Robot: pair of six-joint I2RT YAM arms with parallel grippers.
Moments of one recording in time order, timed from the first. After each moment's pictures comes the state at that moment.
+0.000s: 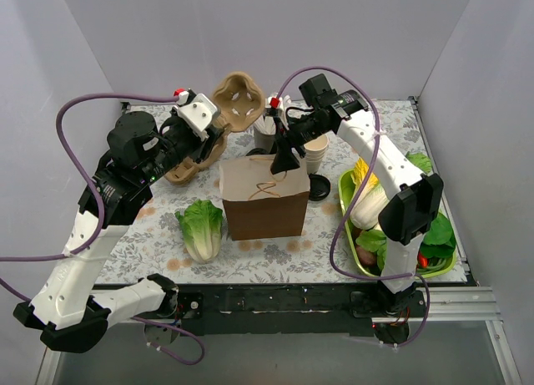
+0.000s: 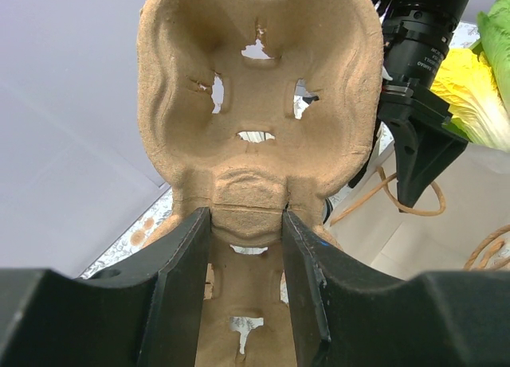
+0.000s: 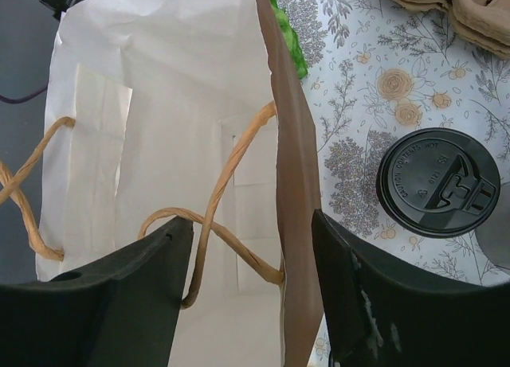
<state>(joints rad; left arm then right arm) -0.57 1.06 1.54 -0.58 0.09 0.37 0.56 1.89 2.01 -1.15 -0.98 -0.64</state>
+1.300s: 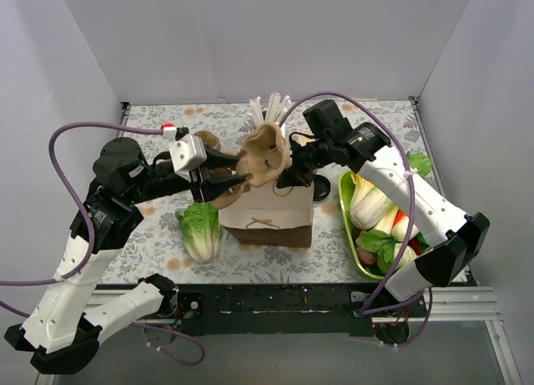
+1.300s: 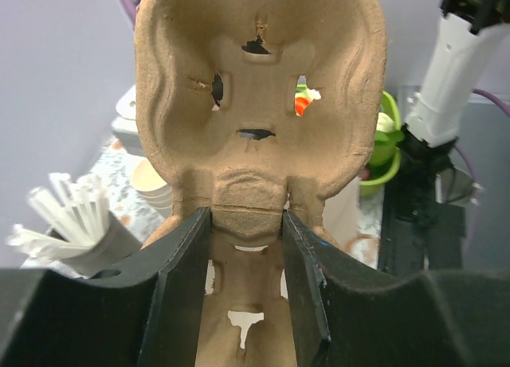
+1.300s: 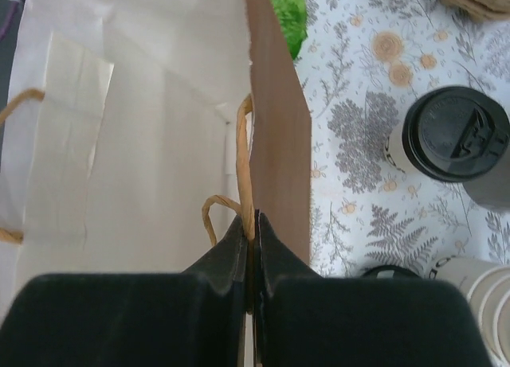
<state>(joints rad) -0.57 0.92 1.41 -0.52 0.64 0.19 0.72 1.54 1.68 -1.00 -0.68 -0.53</state>
